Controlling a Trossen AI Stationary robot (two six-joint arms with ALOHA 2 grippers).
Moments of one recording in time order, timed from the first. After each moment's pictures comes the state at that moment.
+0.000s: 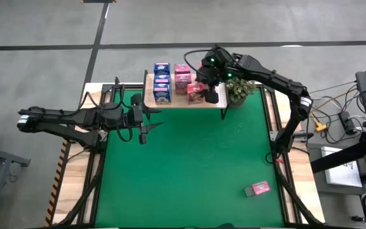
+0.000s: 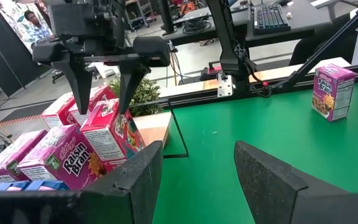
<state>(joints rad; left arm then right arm) -0.04 0.95 0.88 -0.13 -0.28 0.21 -0.52 1.73 1.84 -0.92 -0.26 -0.57</state>
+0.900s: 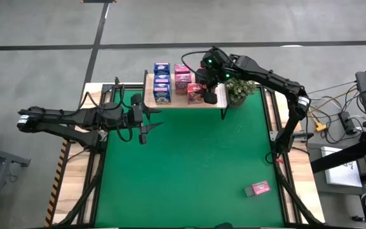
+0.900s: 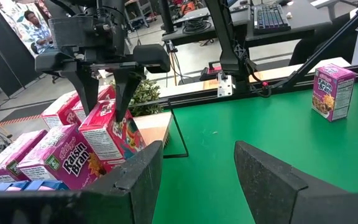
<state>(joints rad) -0.04 0.95 0.88 -0.13 -0.28 0.21 -0.52 1.75 1.84 -0.93 -0.26 -0.56</state>
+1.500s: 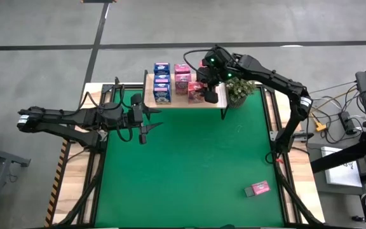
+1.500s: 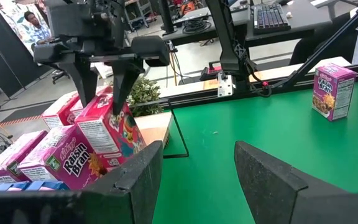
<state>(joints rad) -0.04 0.95 0.88 -0.13 -0.28 0.22 -0.52 1.73 1.84 -0.93 -0.26 -0.54</state>
